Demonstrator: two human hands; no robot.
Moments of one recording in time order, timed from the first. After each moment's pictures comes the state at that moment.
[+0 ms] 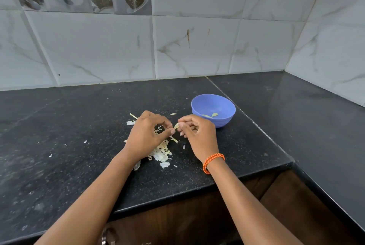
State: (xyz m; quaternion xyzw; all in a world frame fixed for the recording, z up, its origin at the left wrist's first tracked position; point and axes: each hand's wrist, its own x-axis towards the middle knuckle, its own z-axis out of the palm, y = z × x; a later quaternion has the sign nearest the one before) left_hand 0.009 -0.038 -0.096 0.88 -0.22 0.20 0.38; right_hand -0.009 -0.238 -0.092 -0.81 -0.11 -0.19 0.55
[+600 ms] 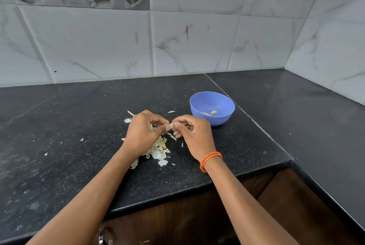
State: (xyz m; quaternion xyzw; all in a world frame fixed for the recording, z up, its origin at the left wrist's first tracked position) left_hand 0.005 -0.041 -0.090 0.86 -0.16 0.16 0.46; right_hand -0.010 -0.233 -0.093 -0.79 -0.14 -0.16 0.57
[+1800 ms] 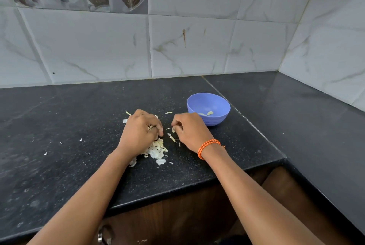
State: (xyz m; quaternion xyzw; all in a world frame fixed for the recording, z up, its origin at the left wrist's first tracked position) left_hand 0.008 -0.033 -0.097 0.90 -0.18 0.21 0.34; right_hand -0.005 -0.236 -0.060 -0.94 -0.19 -0.11 0.26
